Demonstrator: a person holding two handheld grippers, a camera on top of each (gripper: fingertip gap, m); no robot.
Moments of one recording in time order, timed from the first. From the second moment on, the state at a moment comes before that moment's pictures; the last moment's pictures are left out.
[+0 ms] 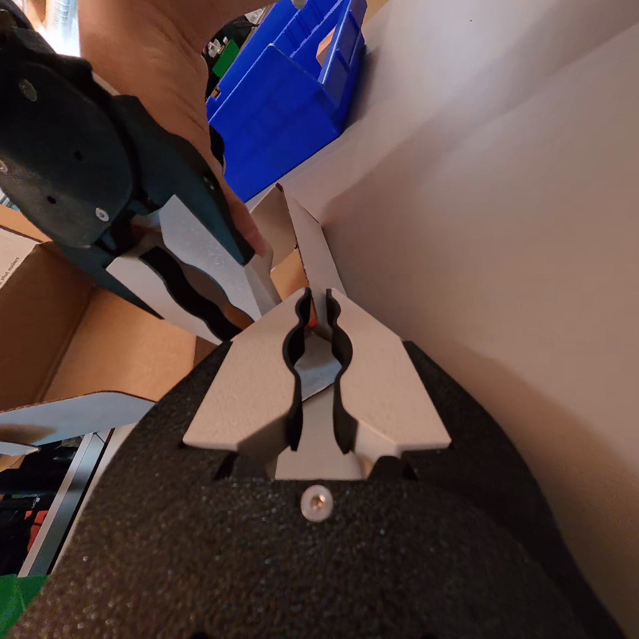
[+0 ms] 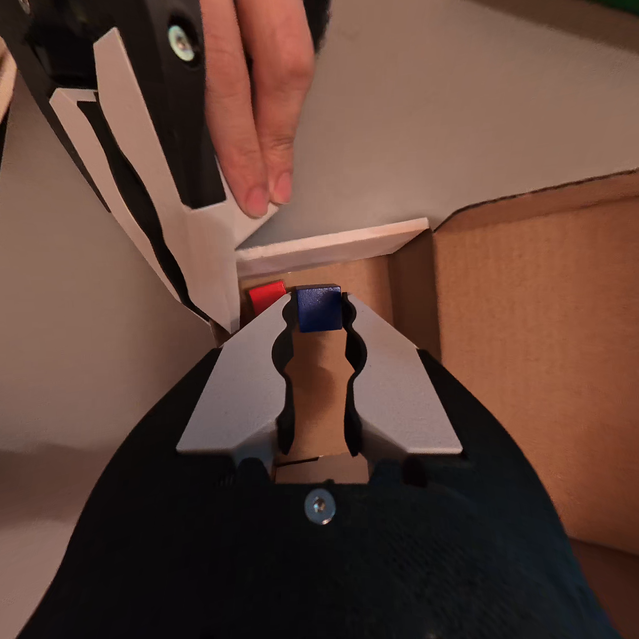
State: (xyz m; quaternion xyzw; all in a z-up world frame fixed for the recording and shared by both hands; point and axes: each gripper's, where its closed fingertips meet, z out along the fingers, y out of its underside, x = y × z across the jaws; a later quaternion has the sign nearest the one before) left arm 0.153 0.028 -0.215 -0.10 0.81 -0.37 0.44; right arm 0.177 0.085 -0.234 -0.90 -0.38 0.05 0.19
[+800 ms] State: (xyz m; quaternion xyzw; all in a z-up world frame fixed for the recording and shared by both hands) left arm 0.154 0.027 -0.215 -0.09 0.81 -0.37 0.45; right arm 0.419 -0.182 -0.131 -0.93 0.21 -0.24 0.16
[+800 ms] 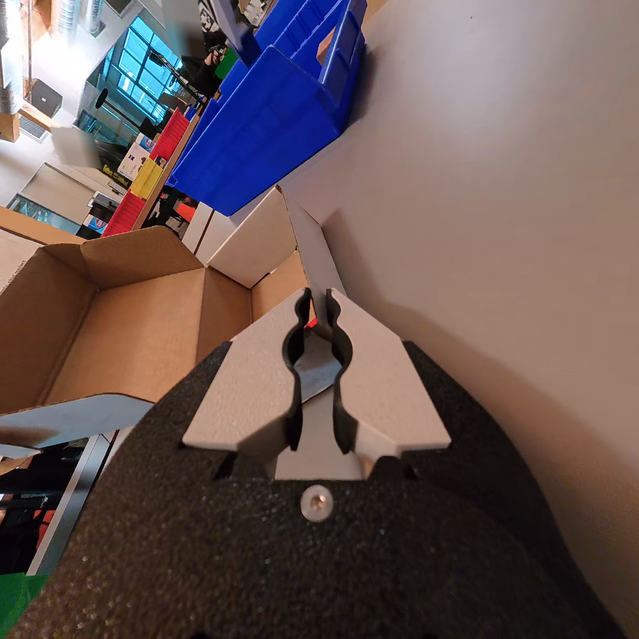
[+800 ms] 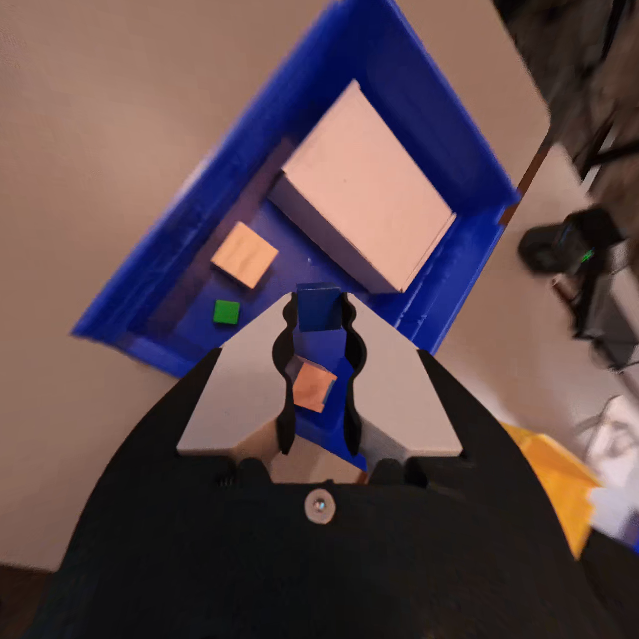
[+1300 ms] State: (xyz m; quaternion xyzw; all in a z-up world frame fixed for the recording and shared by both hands) left arm 0.154 0.029 -0.215 -0.08 0.80 -0.37 0.47; right arm 0.354 -0.124 -0.108 -0.93 0.13 -0.27 0.21
